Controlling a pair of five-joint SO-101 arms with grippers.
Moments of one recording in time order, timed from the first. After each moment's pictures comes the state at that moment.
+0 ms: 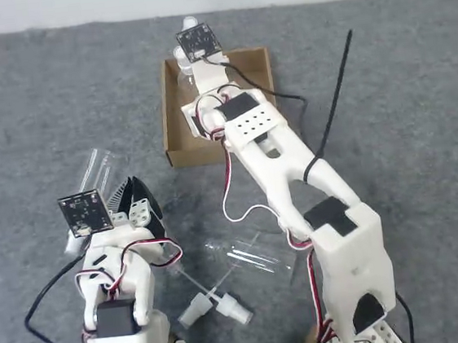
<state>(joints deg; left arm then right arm) -5.3 -103.5 97.2 43.5 17.7 -31.9 28.6 -15.2 45.5 -6.4</state>
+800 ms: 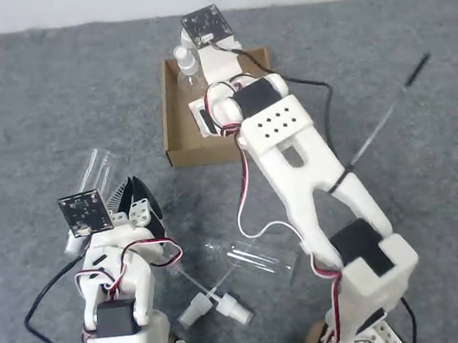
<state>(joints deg) -5.3 -103.5 97.2 43.5 17.7 -31.9 11.7 -15.2 66.1 -6.2</state>
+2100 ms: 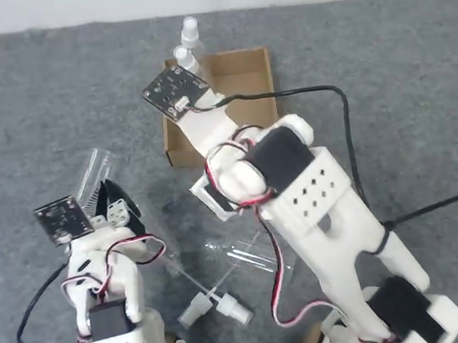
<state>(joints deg) -14.2 -103.5 97.2 42.2 17.7 -45.5 -12.4 -13.9 100.1 2.8</state>
